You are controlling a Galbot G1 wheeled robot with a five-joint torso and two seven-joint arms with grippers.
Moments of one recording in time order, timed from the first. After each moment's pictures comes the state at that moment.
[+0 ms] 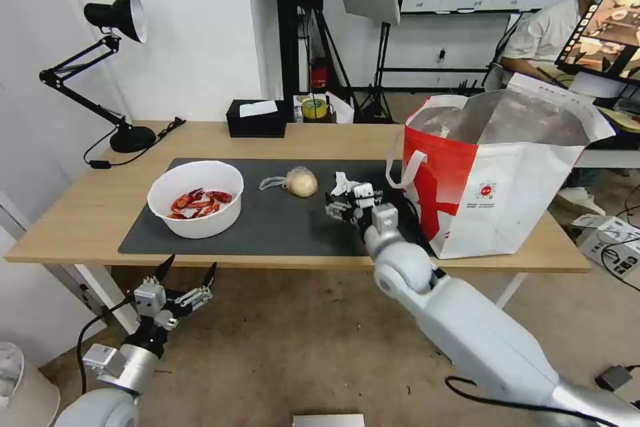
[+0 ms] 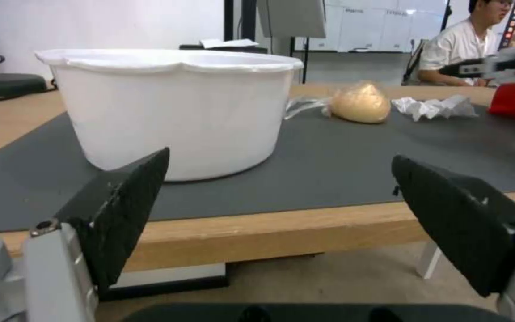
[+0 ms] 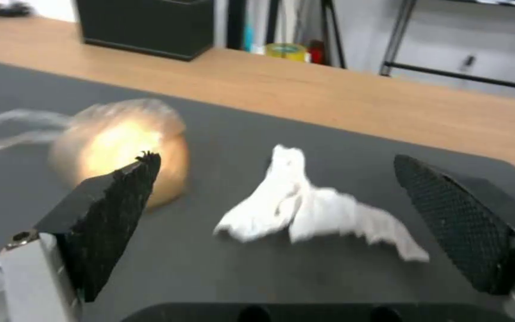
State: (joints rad) left arm 1.65 -1.07 -0.64 -1.96 -0.52 -0.24 0.15; right arm -0.55 1.16 -0.28 1.59 0.64 -0.33 0.53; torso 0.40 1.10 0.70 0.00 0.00
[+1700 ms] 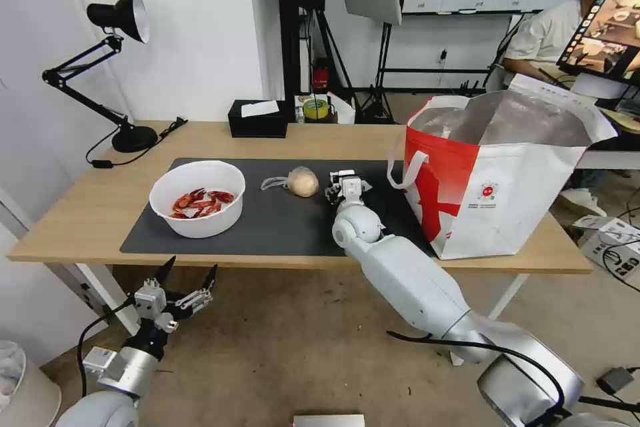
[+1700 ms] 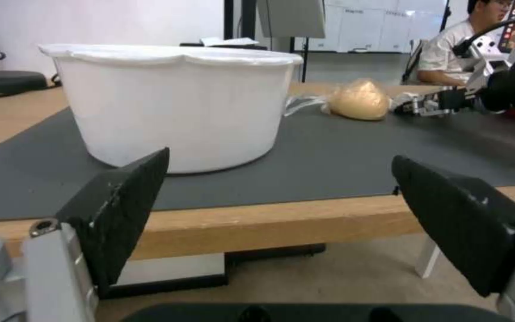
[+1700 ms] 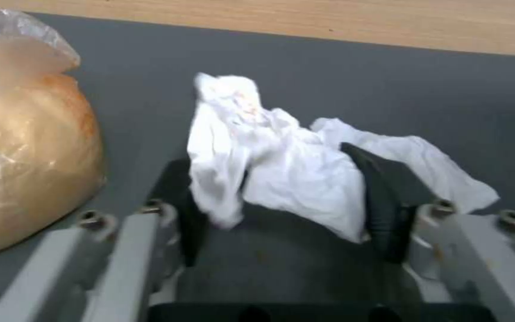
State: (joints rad) left arm 1.65 -1.07 -0.63 -1.95 -0.52 -0.26 0.15; right arm -0.41 1.39 -0.26 1.19 0.72 -0.41 0.62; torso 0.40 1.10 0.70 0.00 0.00
